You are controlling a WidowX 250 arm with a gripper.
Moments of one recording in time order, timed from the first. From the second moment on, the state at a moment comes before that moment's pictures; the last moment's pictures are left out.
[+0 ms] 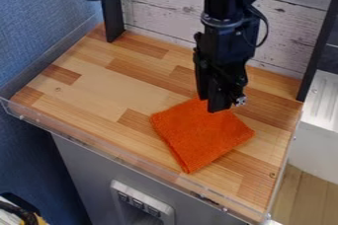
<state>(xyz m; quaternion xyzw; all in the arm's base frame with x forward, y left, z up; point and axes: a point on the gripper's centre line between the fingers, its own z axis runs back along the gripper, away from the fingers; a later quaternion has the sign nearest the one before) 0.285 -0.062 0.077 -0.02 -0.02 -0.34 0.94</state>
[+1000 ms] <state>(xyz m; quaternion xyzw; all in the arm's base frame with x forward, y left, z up) 0.288 -0.055 0.016 -0.01 0.03 -0.35 0.94</state>
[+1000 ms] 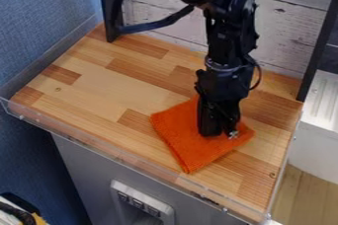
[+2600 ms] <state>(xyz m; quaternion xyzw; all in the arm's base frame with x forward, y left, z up) 0.288 0.060 0.008 0.00 -0.02 -0.04 1.00</state>
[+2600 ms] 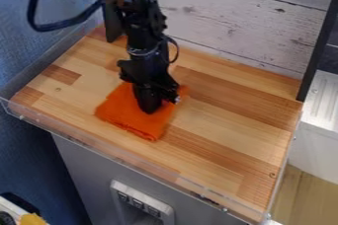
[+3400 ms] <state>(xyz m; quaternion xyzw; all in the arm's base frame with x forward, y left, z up) 0.291 0.072 0.010 -0.02 0.01 0.02 1.00</state>
